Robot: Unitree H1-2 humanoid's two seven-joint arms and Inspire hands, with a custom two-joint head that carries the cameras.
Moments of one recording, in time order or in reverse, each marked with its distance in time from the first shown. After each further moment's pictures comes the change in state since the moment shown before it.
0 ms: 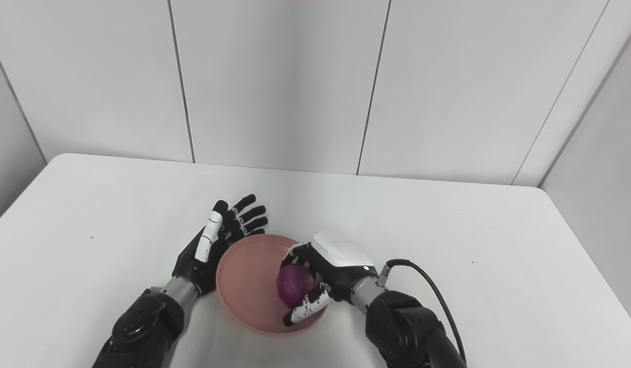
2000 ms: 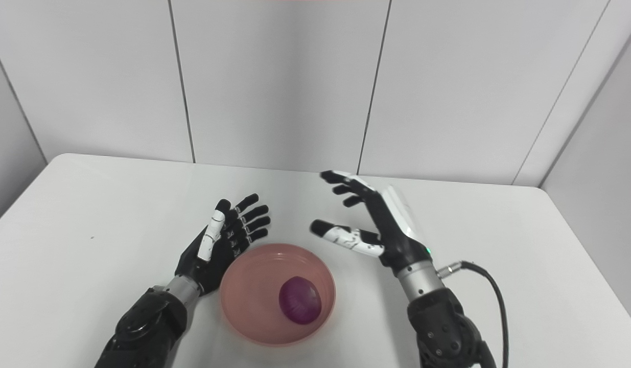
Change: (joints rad) left arm -0.010 -0.009 0.005 0.015 0.003 0.000 -0.001; right arm 0.118 0.105 -0.363 -0.002 0.464 -0.225 -0.349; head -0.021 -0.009
